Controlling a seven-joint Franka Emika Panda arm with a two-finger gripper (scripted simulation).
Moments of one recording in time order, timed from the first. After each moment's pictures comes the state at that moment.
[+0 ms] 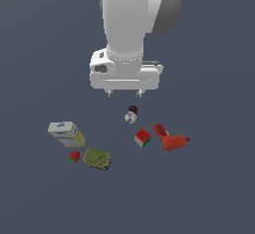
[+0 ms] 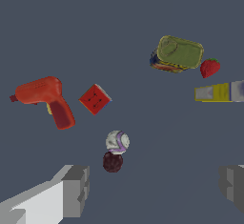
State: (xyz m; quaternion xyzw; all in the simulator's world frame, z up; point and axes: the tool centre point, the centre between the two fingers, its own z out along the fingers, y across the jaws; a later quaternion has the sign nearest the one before) arm -0.004 -0.009 0.289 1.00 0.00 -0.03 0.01
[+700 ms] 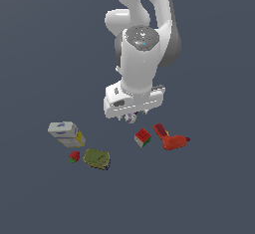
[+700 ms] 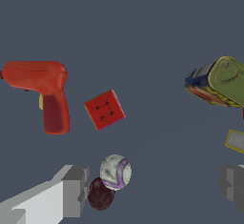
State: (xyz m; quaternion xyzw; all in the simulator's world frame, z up) arm 0.024 0.019 0.207 0.99 0.15 -0.02 0.02
